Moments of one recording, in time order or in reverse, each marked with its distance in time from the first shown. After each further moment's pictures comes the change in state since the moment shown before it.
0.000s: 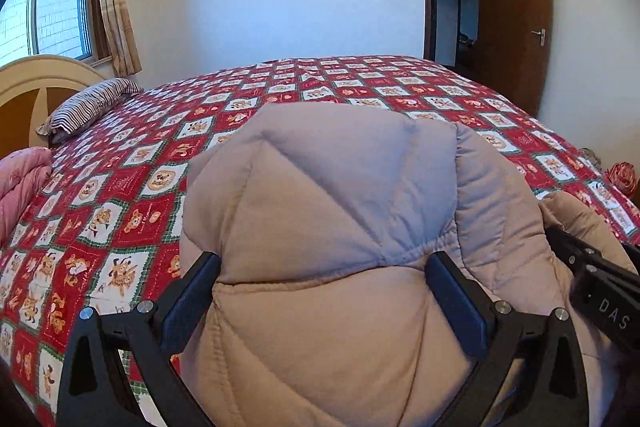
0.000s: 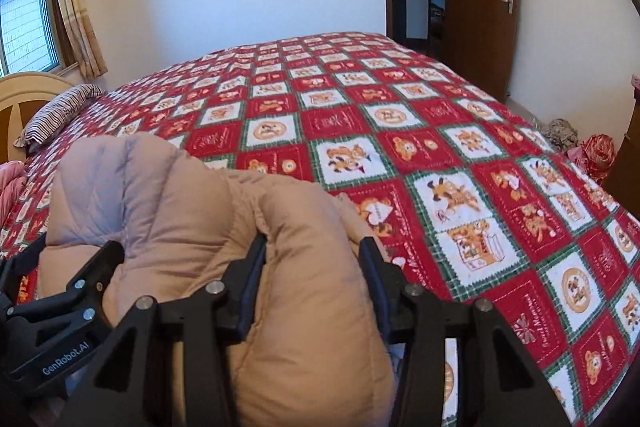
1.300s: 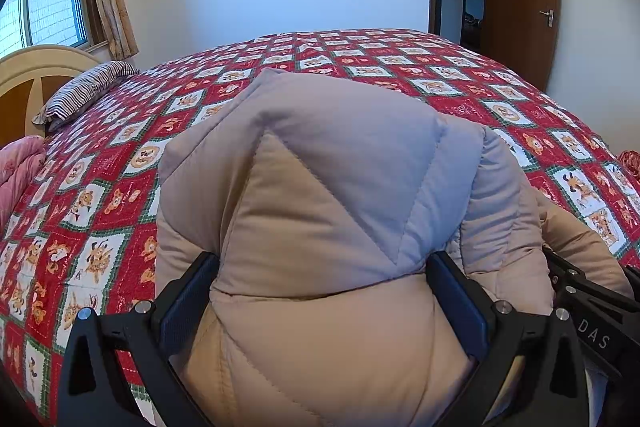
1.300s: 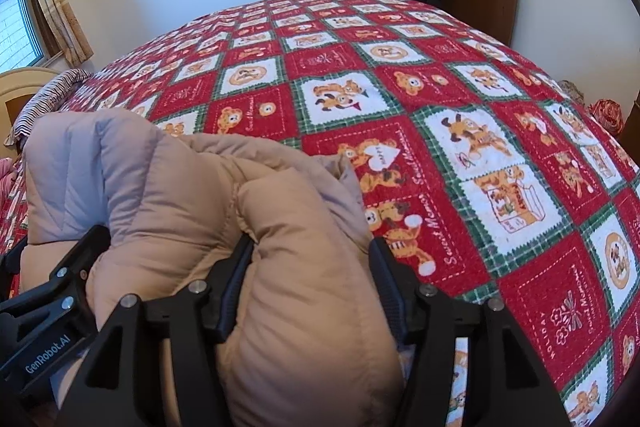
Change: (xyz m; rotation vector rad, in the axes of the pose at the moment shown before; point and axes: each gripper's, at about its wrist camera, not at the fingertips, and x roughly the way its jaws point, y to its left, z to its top) left arm 0.037 -0.009 -0.010 0.000 0.085 0.015; right arm 0.052 -0.014 -0.018 0.058 0.143 0.002
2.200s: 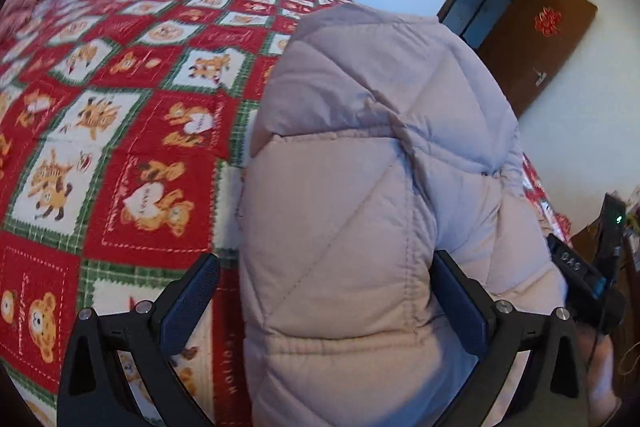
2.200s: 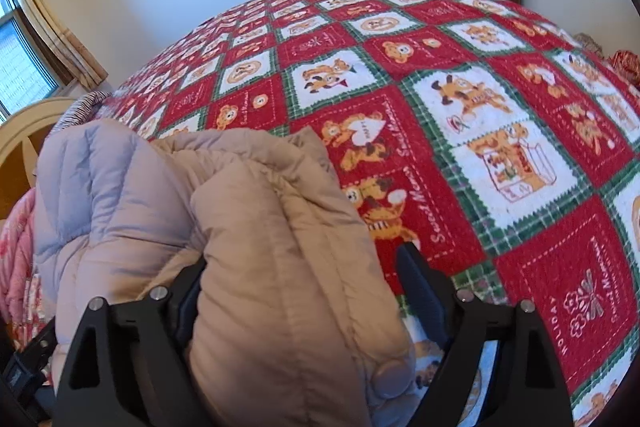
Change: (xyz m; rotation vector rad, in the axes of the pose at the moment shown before) left arm -0.021 0.093 -0.053 -0.310 0.152 -0.290; right arm 0.001 -0.043 -0.006 0.123 0.063 0.190
